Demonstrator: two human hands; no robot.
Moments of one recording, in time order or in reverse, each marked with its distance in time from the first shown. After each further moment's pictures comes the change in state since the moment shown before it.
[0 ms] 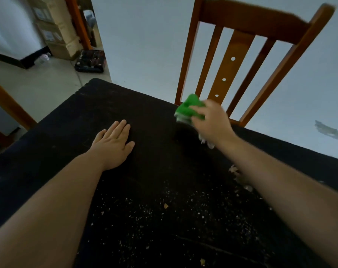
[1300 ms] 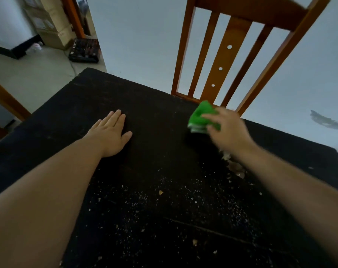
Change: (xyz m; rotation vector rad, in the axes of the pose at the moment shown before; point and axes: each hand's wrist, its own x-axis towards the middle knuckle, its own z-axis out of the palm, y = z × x) left_hand -0.003 0.005 -0.004 0.007 -0.003 -0.009; right_hand -0.047 0.028 -0.020 -0.032 -0.068 0.040
